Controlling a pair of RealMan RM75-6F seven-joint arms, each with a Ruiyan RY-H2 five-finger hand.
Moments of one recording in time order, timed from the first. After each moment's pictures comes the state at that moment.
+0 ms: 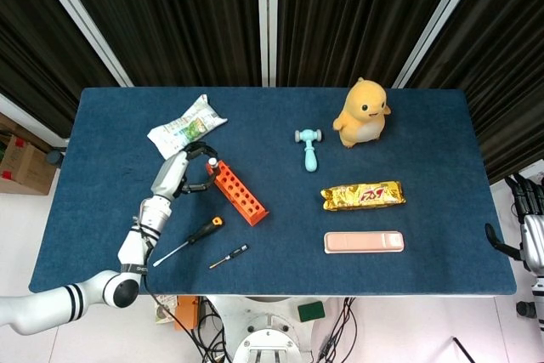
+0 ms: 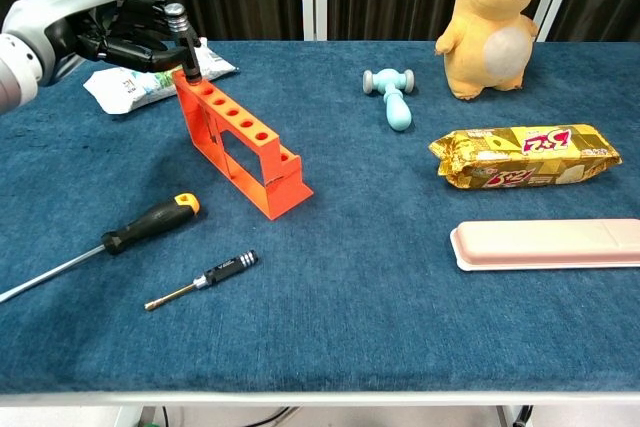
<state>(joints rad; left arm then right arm) -0.63 -1.57 -0.30 -1.51 1.14 1.03 -0.28 0.08 -1.07 0.11 -1.53 -1.44 1.45 0.21</state>
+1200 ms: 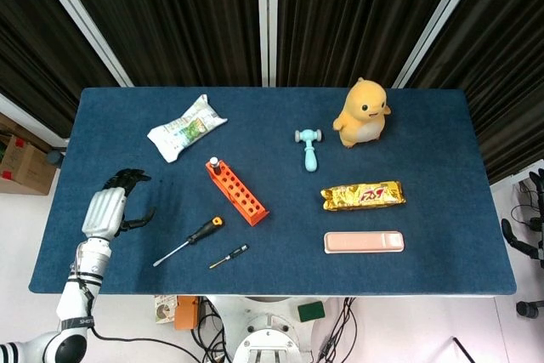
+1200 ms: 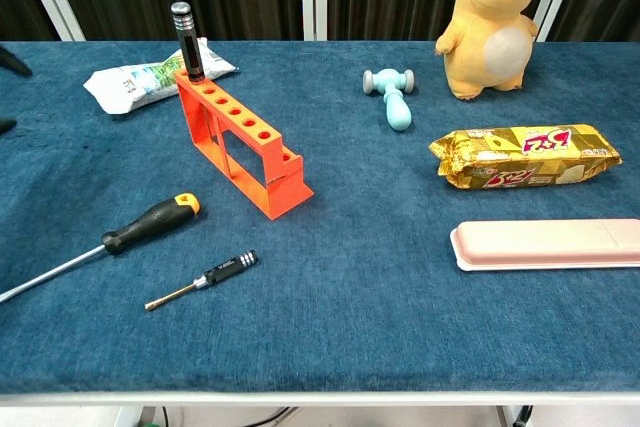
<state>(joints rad) -0.36 -1.33 -0.09 -1.80 1.12 1.28 0.18 0.05 -1.07 0.14 -1.52 -1.41 1.50 0.27</state>
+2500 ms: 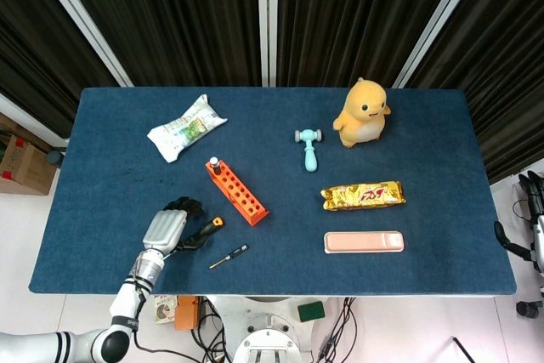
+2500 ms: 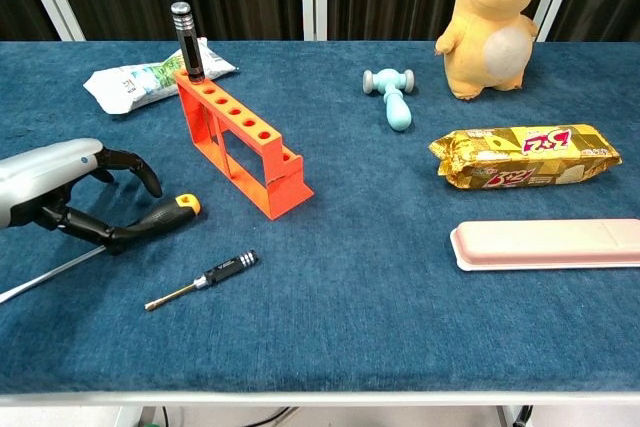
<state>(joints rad) -0.46 -1.58 -0.07 -1.71 1.04 1.13 0.39 0.06 -1.07 0.13 -1.51 -1.43 1.49 0.27</state>
